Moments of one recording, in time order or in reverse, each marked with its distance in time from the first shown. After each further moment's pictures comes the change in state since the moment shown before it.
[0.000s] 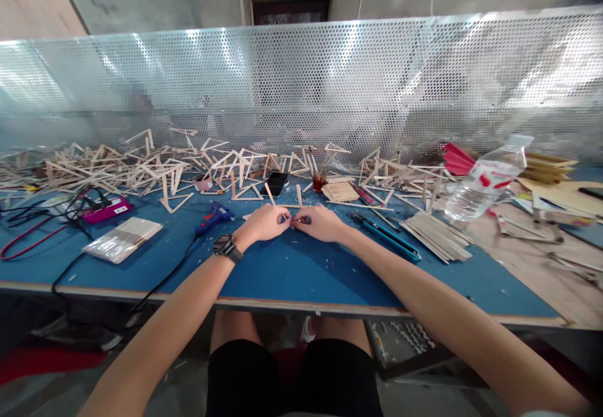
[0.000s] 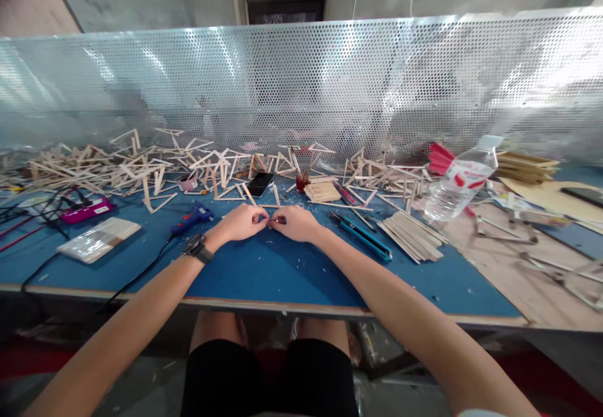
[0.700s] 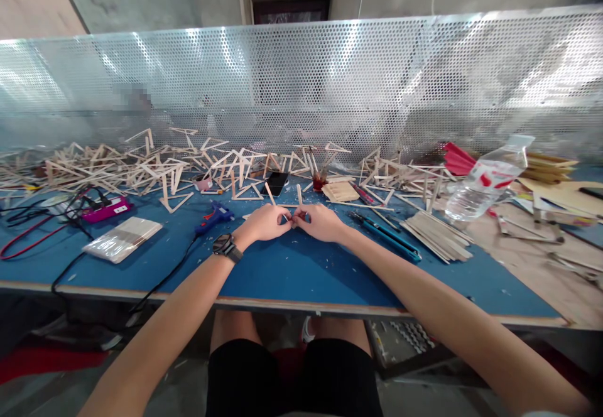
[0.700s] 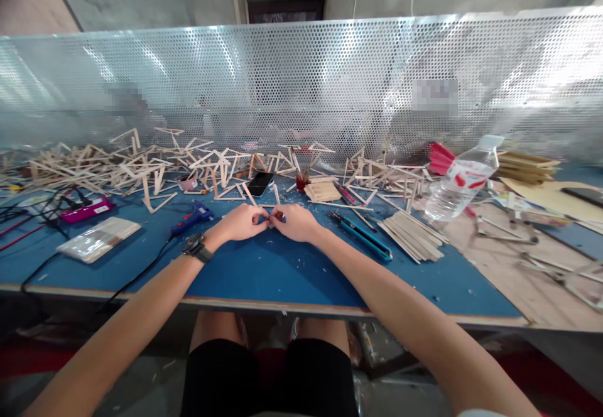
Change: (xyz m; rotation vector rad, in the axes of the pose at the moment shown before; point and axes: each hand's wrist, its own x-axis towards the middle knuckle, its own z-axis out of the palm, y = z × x) left_hand 0.001 -0.005 0.003 -0.014 -0.015 0.006; right_hand -0.001 -0.003 0.001 0.060 0.053 0.036
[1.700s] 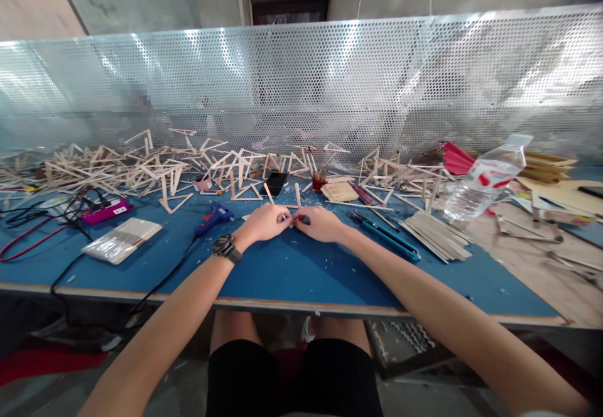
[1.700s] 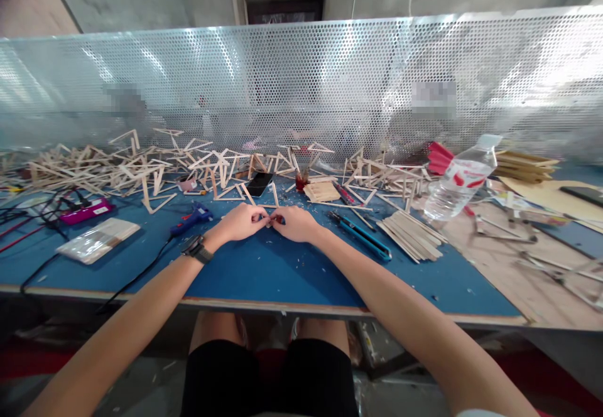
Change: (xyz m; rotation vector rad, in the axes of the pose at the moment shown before) left_hand 0.000 0.006 -0.001 0.023 0.044 0.016; right_hand 0.002 0.005 0.001 -0.078 -0.068 -0.044
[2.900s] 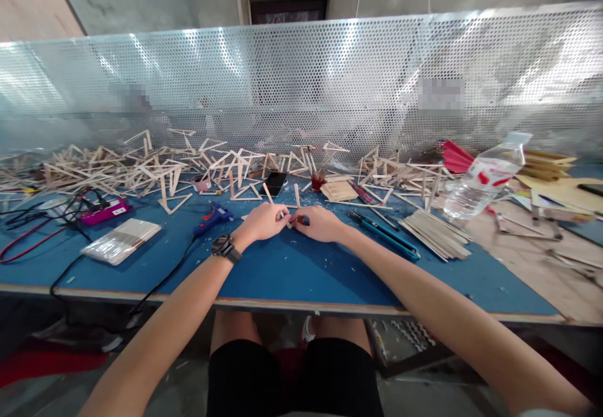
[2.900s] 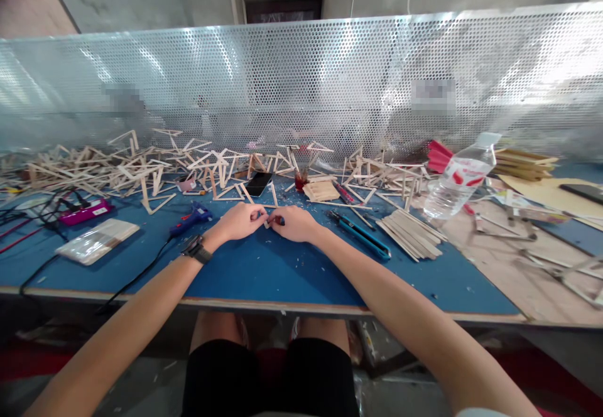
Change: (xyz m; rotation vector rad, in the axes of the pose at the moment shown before) left_hand 0.000 0.002 -0.004 0.015 0.001 -0.031; right_hand -0.001 0.001 0.000 0.024 -0.007 -0.048
